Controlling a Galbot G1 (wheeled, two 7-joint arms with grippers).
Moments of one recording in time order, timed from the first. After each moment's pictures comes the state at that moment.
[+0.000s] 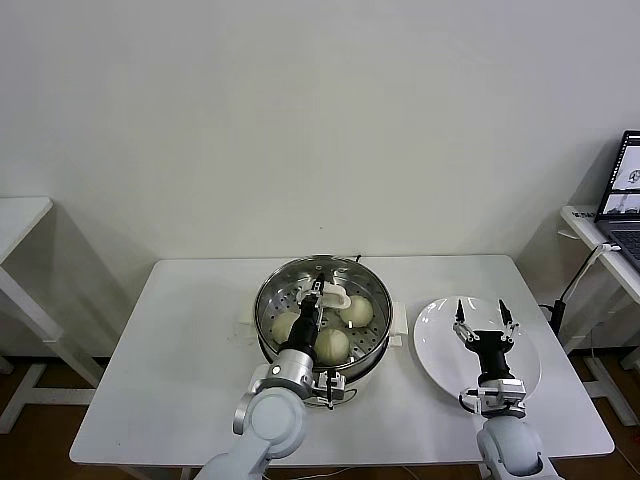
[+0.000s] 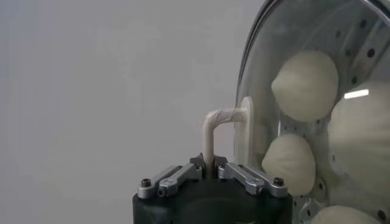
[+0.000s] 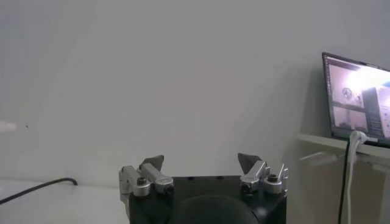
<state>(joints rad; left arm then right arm) 1.04 -1.36 0.08 -1.87 1.47 0.42 0.22 -1.26 1.16 0.48 1.57 0.21 0.30 0.25</state>
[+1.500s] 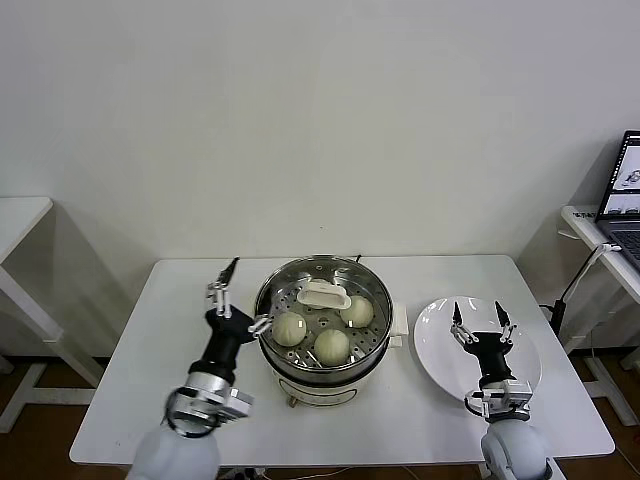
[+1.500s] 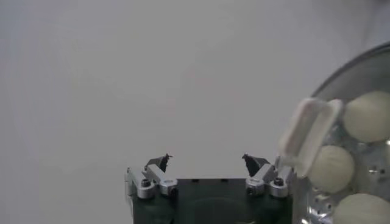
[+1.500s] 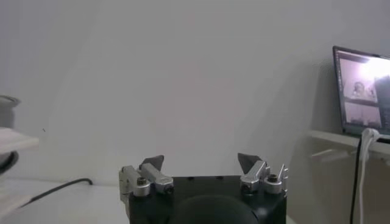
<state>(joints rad) 1.34 -1.22 -0.27 -2.18 0.68 0.24 -0.05 -1.32 1.12 0.48 1.67 0.31 0.22 0.22</state>
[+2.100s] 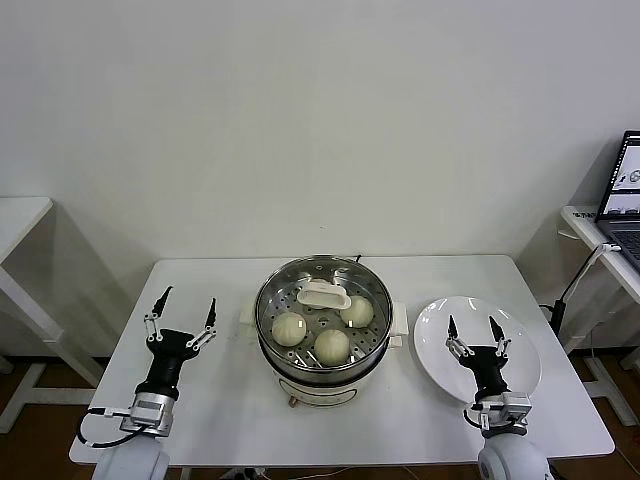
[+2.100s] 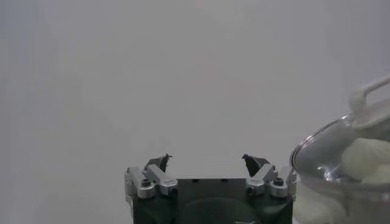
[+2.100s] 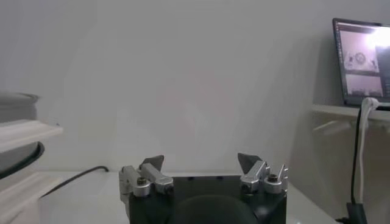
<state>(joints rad) 1.44 -1.28 -0.56 -1.93 0.12 -0.20 -0.07 -1.38 1.14 0.48 1.71 0.35 0.20 0.20</state>
